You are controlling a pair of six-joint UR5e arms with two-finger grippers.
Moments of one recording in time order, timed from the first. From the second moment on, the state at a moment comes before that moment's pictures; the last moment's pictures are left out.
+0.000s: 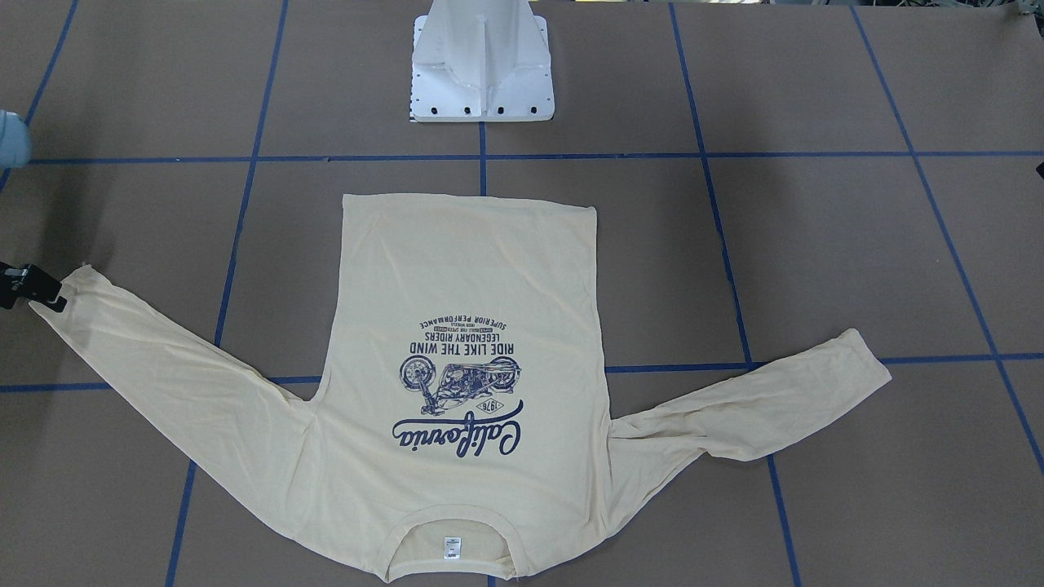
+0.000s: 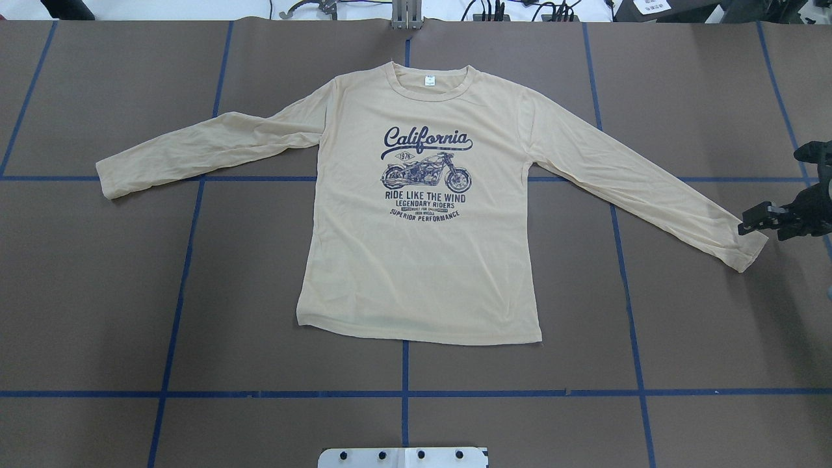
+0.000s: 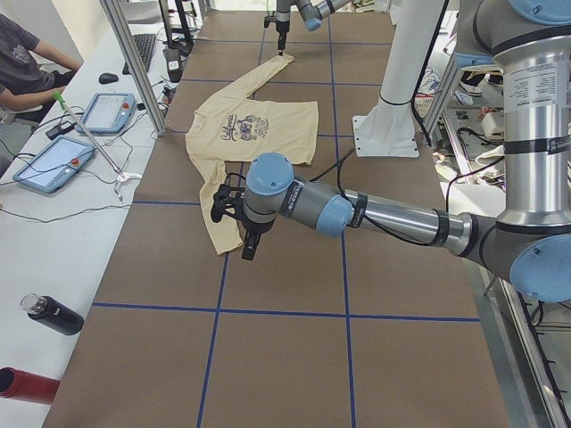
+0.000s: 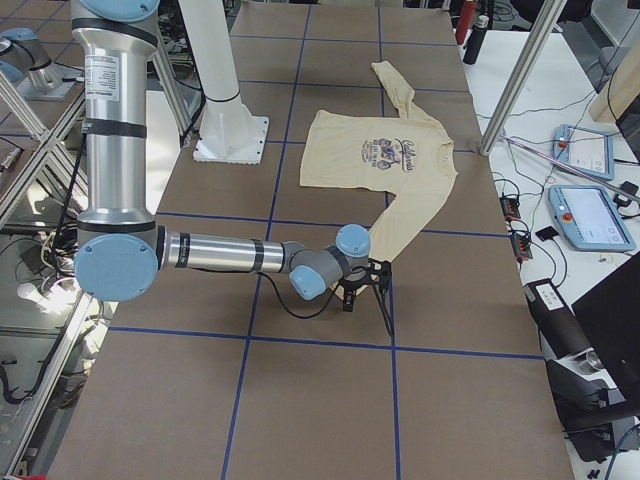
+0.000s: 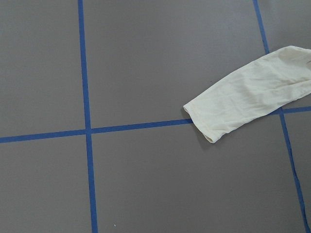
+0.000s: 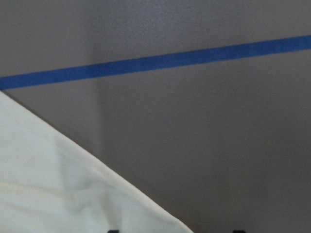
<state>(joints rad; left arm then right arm) -1.53 -1.44 -1.90 -1.80 -2.46 -0.21 1.08 -1.61 1.45 -0.89 2.24 0.83</state>
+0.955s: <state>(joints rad) -1.53 -1.44 -1.91 -1.80 -2.46 -0.21 1.08 -1.63 1.46 -0.89 2.24 0.87</state>
